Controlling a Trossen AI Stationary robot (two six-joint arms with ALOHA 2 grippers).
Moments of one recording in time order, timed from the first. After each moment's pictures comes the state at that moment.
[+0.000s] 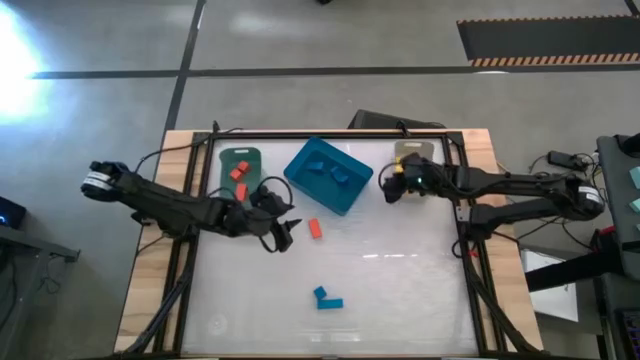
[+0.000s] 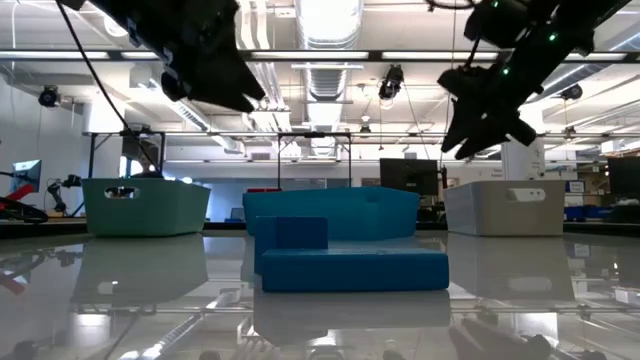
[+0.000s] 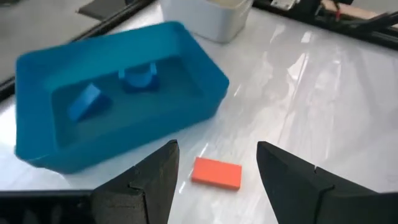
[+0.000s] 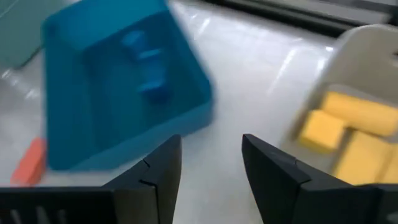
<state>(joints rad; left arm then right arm) -0.23 1.24 0.79 -0.19 -0.55 -0.50 -0.30 1.05 0.63 -0.37 0.29 0.63</state>
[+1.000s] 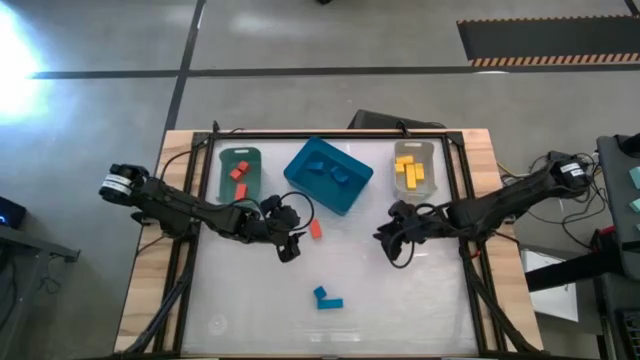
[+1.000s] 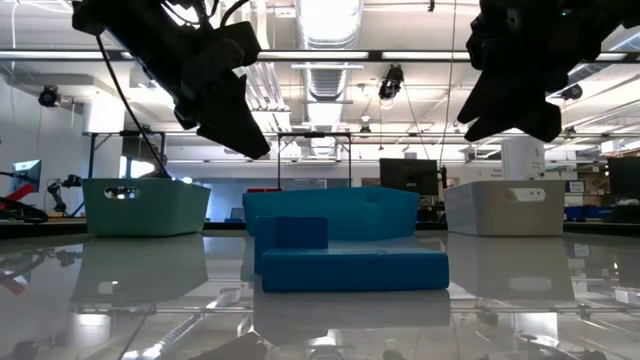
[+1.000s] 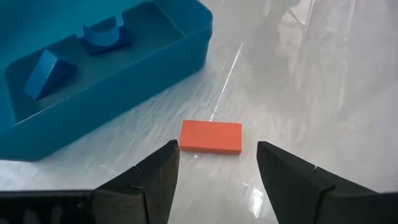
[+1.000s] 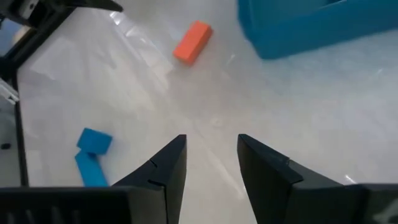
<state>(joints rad) -0.23 1.44 0.82 -0.19 -0.47 -0.43 0.28 1.13 0.63 -0.27 0.29 0.92</state>
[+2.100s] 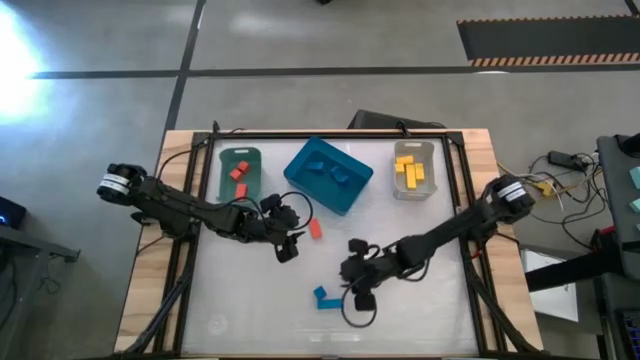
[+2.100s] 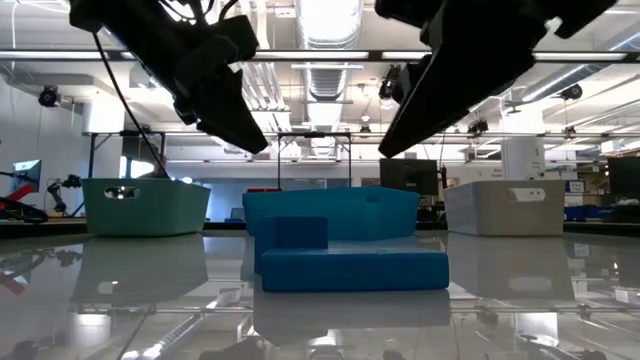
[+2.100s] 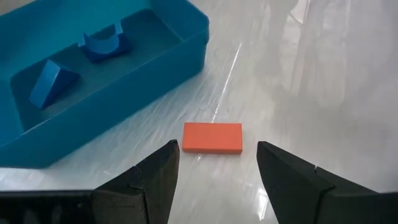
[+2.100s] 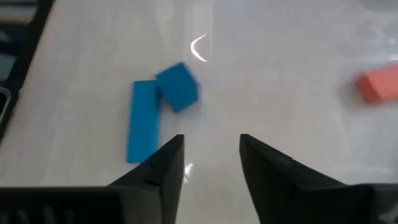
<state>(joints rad) -0.23 1.42 0.82 -0.19 -0.47 -0.38 0.43 1.74 1.07 -0.17 0.16 0.33</state>
